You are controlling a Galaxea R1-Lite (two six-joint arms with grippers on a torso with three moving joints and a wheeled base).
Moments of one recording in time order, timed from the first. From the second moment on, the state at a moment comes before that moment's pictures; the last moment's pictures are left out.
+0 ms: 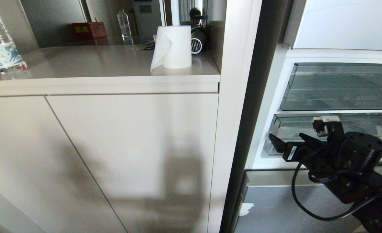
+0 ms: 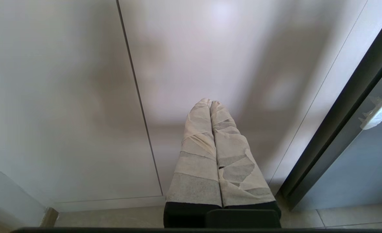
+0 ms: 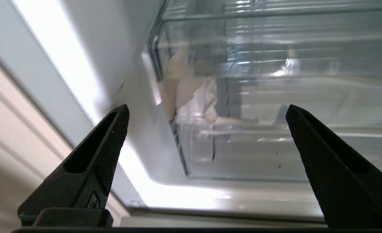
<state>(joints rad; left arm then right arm) -0.01 0.00 -0.01 0.03 0.00 0.00 0.30 1.85 -0.43 -1.41 -0.19 0.08</state>
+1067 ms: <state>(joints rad) -0.01 0.00 -0.01 0.03 0.00 0.00 0.30 1.93 -0.52 -1.41 -0.21 0.08</state>
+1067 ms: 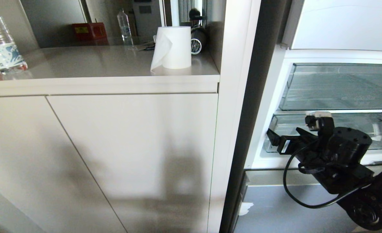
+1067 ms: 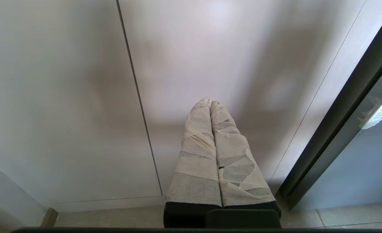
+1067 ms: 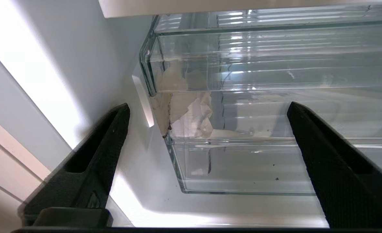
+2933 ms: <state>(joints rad) -0.01 0.00 -0.01 0.03 0.00 0.00 0.39 1.80 -0.36 -1.41 -0.24 0.12</state>
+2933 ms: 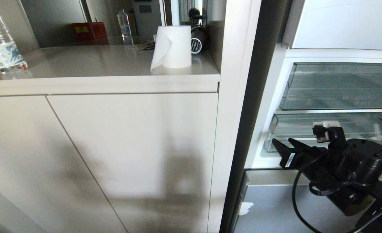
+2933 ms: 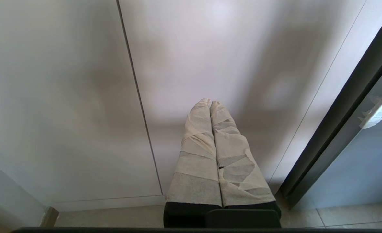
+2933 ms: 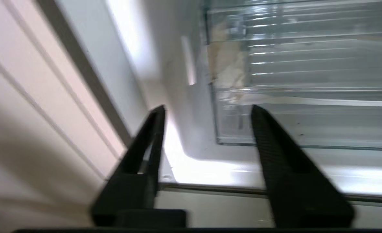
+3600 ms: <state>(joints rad) -0.01 0.00 -0.01 0.03 0.00 0.00 0.32 1.93 -0.40 -1.52 -0.23 0.11</state>
